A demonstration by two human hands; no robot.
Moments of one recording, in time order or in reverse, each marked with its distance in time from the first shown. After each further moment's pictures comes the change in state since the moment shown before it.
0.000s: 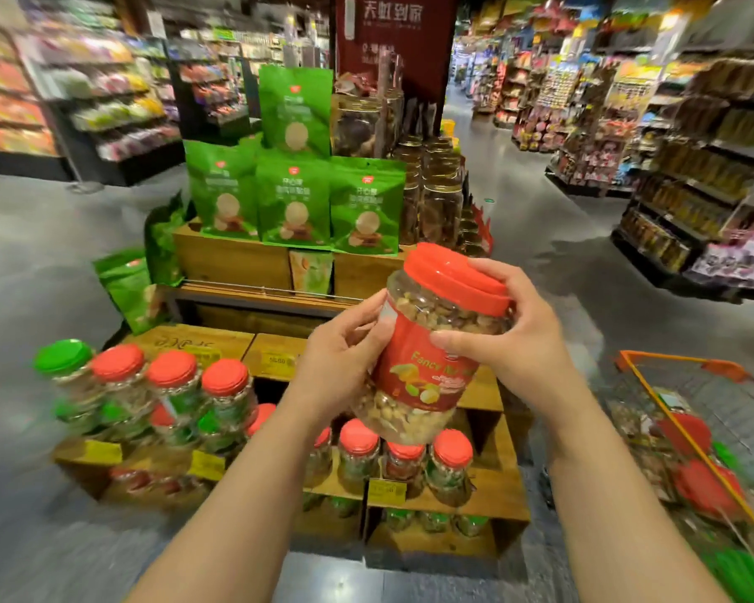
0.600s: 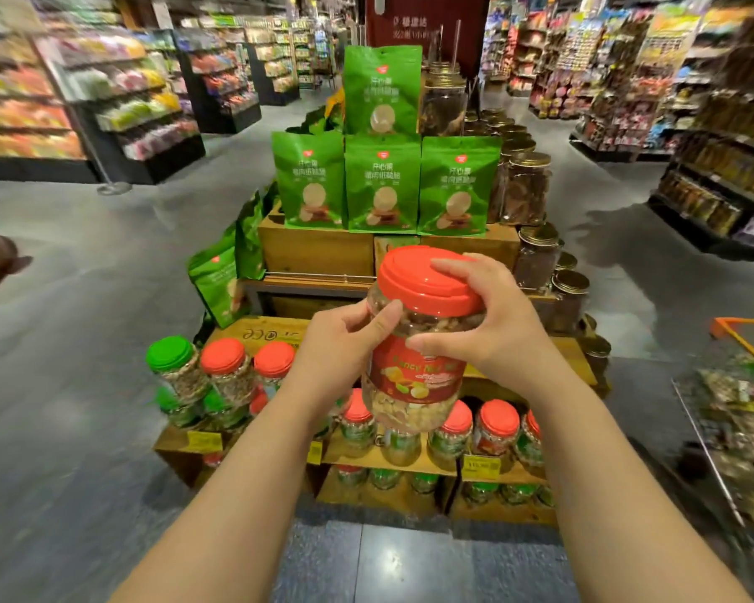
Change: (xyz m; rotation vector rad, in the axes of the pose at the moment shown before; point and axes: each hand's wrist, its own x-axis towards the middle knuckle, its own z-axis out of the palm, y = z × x) left_hand -0.027 0.002 -0.243 0.086 -0.064 -0.090; right_hand -0.001 -0.077 0.240 -0.213 -0.162 -0.014
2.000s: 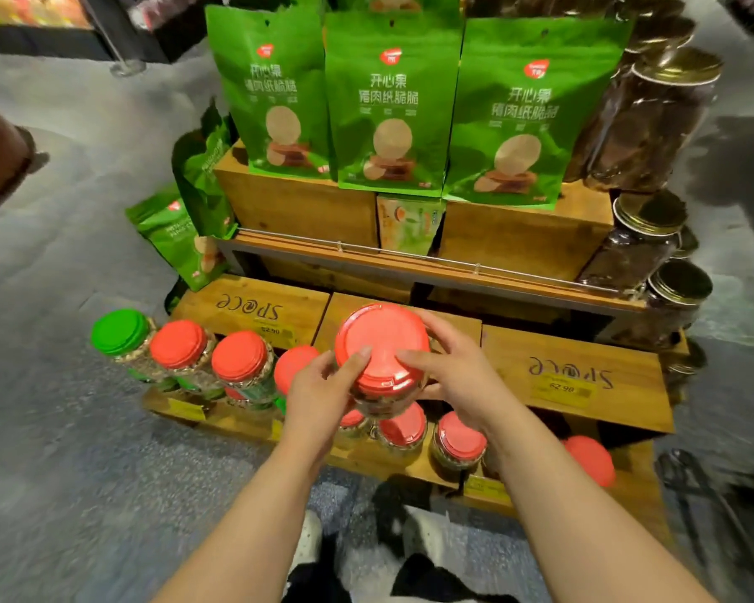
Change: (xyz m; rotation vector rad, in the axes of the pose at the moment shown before) left_hand 0.231 -0.164 0.043 -0.126 0.417 -0.503; right_hand 0.198 0.247 0.085 0.696 -0.337 0.703
